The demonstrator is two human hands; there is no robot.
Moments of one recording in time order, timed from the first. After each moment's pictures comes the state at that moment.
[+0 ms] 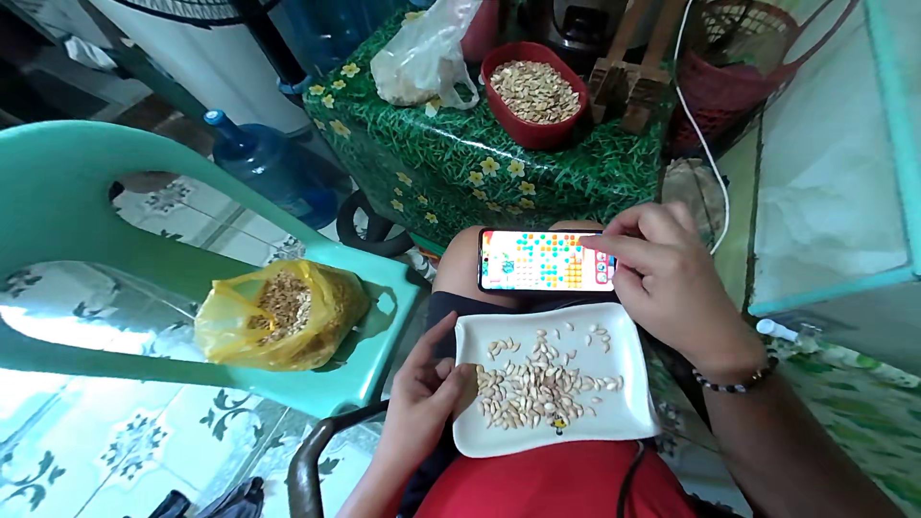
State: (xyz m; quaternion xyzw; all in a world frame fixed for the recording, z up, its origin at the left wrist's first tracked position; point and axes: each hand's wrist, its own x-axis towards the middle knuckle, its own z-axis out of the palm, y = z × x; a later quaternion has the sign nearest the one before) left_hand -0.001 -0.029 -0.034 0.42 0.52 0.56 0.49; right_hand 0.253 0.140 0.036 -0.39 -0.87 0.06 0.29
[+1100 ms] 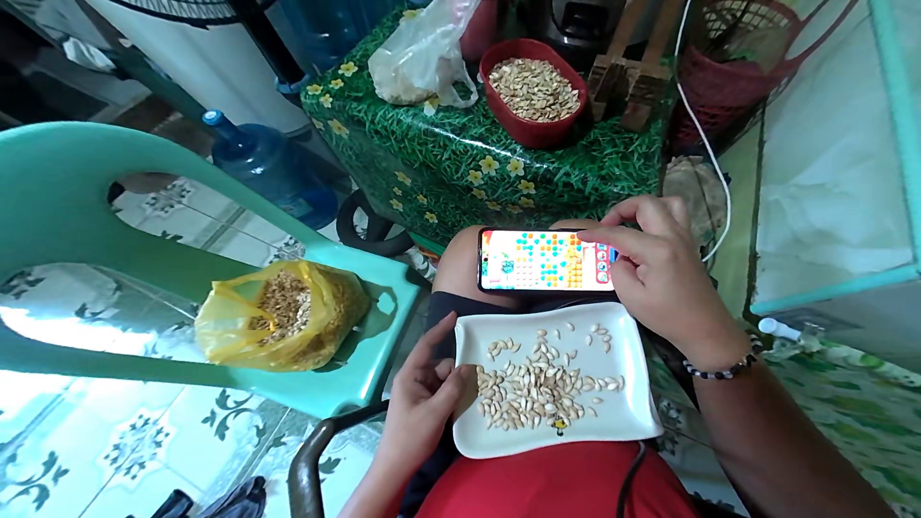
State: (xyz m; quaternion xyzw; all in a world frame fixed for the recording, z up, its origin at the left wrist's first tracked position) left_hand -0.001 -0.030 -0.033 0.42 0.52 0.55 0.49; right_hand 0.250 0.148 0.027 -0.41 -0.86 0.08 0.30
